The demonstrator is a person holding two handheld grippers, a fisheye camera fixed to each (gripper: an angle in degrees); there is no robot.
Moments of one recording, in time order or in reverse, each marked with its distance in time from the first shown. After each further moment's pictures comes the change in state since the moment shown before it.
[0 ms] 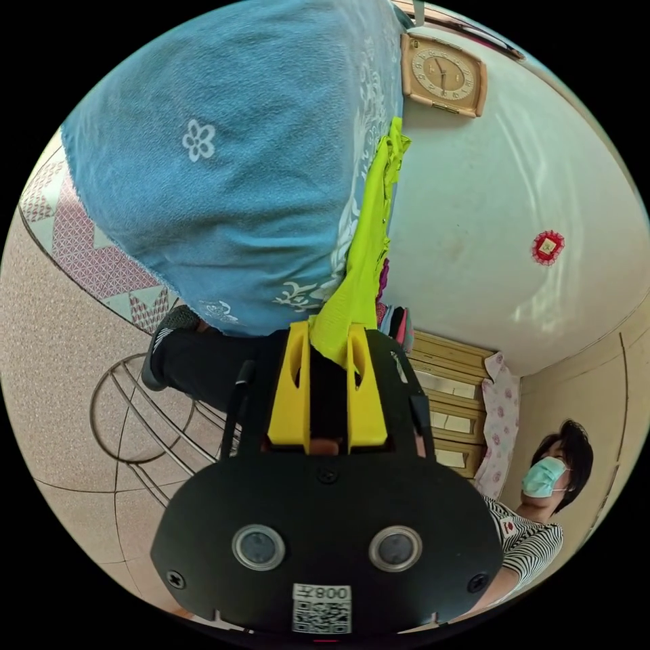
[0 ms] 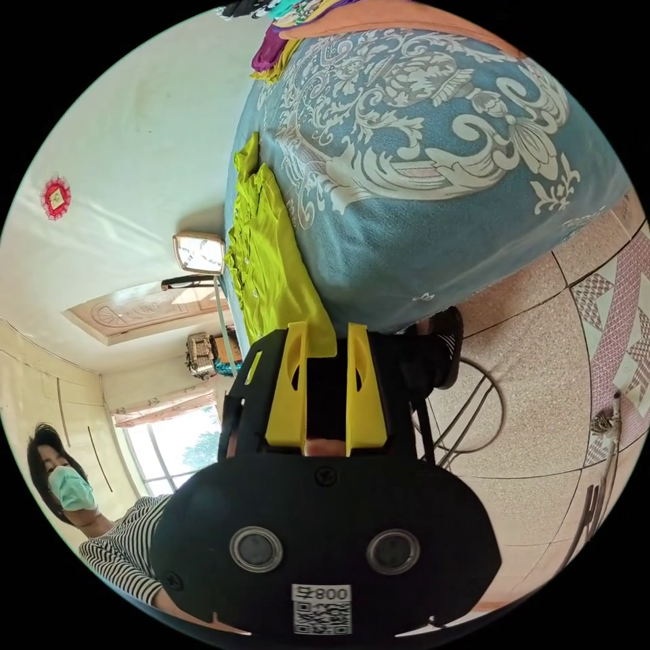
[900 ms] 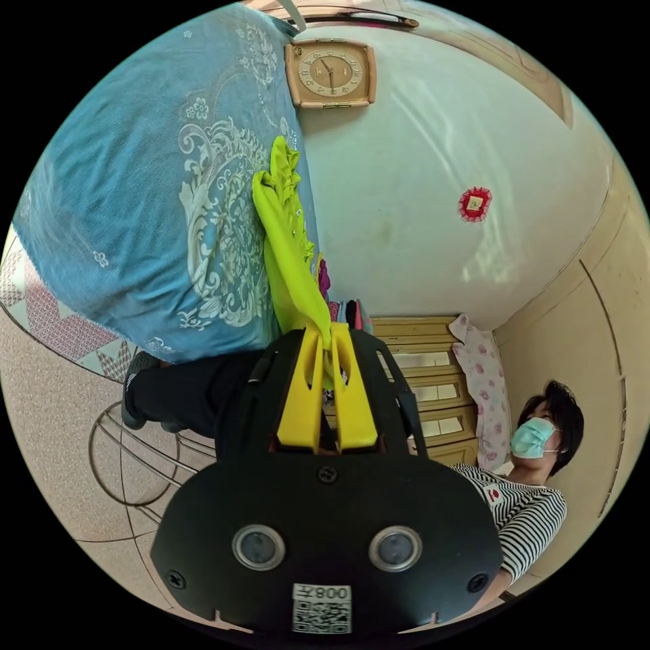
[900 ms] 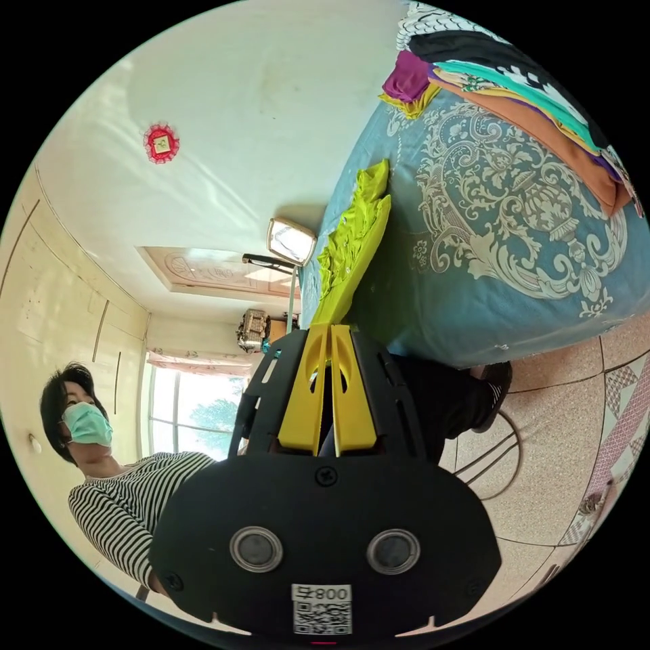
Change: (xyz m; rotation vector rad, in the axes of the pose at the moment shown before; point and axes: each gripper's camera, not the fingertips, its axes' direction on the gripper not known) left arm 0.230 0.050 -0.106 0.046 0.142 0.264; right arm -0.014 0.097 -0.084 0.043 -0.246 -0.311
